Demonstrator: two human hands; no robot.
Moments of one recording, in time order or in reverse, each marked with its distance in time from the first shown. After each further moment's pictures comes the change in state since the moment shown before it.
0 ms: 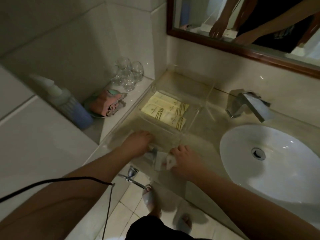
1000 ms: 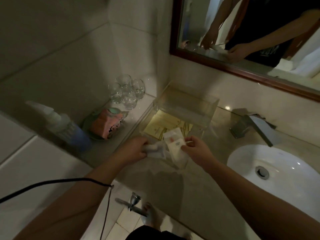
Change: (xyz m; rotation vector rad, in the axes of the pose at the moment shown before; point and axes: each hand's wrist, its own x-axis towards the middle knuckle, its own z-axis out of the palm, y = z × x) left_hand 0.029 -0.055 -0.053 -0.335 0.103 -0.020; right_hand 0.072 0.009 -0.084 1.023 0.253 0.413
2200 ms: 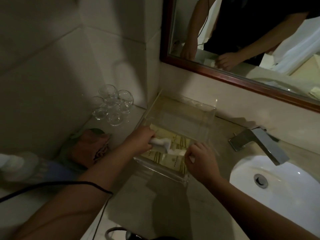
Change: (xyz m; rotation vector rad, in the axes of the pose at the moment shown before) left_hand 0.139 -0.003 -0.024 0.109 -0.066 0.133; right_hand 0.040 -0.006 -0.015 -0.708 0.278 -0.510
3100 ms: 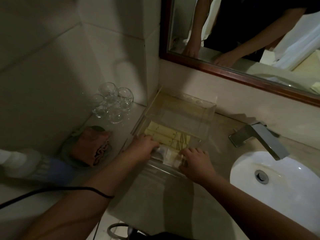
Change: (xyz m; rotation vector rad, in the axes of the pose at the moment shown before) left_hand -0.025 0.011 0.027 0.113 -0.108 0.015; right_hand -0.005 0.006 0.025 -0.213 -0.346 0.059
